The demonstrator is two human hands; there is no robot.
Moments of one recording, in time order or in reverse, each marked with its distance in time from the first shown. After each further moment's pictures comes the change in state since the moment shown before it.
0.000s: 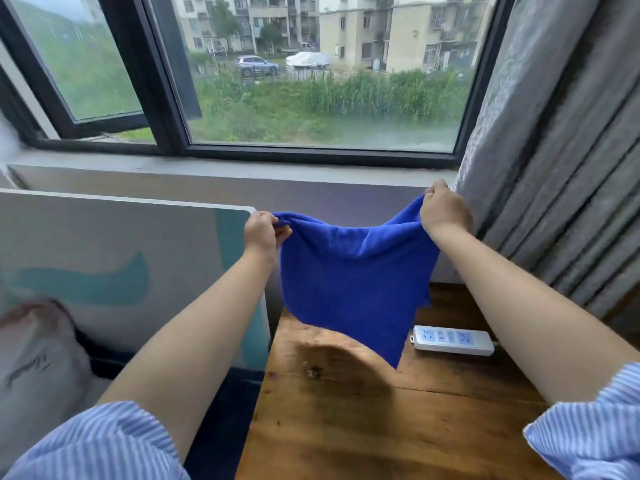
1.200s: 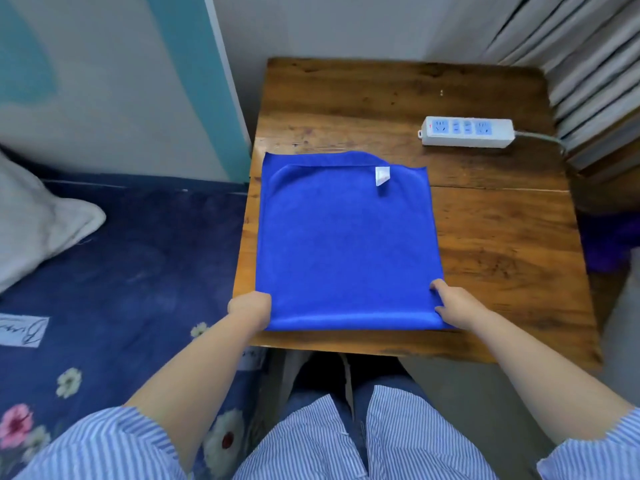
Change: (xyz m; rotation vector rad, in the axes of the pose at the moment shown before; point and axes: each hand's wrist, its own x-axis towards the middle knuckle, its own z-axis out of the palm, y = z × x) left_hand -0.144 -0.290 -0.247 2.208 -0.980 -0.455; right_hand -0.339 0.249 0.103 -0.483 -1.255 0.154
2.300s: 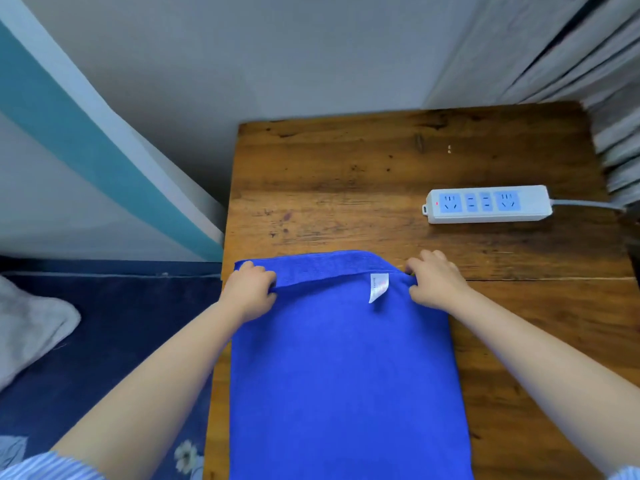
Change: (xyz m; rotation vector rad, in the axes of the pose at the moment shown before) left_hand 0.125 -0.003 -0.204 -0.038 0.368 0.176; right_hand 0.161 -0.047 -0.165 -0.065 0.234 -0.143
